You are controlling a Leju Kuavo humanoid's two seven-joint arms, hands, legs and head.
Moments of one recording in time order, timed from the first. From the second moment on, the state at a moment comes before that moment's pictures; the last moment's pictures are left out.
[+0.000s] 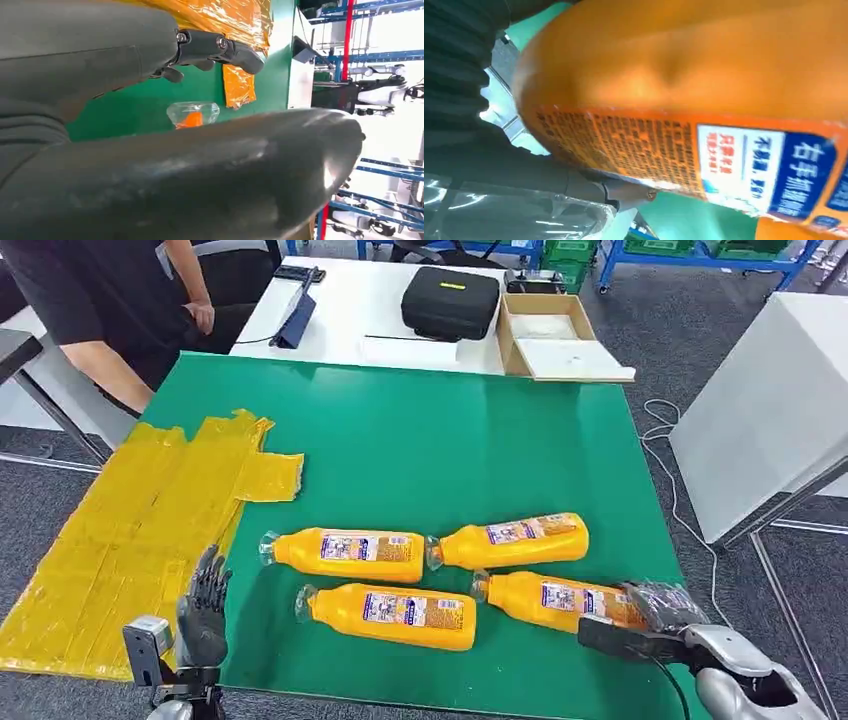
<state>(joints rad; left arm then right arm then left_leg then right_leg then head) 0.05 -0.11 0.26 -1.15 -0.02 -0.19 -0.70 -0.11 -0.64 0.50 -1.23 0.80 0.34 0.06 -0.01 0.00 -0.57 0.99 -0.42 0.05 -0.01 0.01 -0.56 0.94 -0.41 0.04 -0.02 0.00</state>
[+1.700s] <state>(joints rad) 0.07 -0.11 0.27 -1.16 -0.04 -0.21 -0.70 0.38 -0.79 0.08 -1.83 0.67 0.35 0.14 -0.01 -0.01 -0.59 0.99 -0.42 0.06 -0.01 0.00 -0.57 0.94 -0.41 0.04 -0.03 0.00</state>
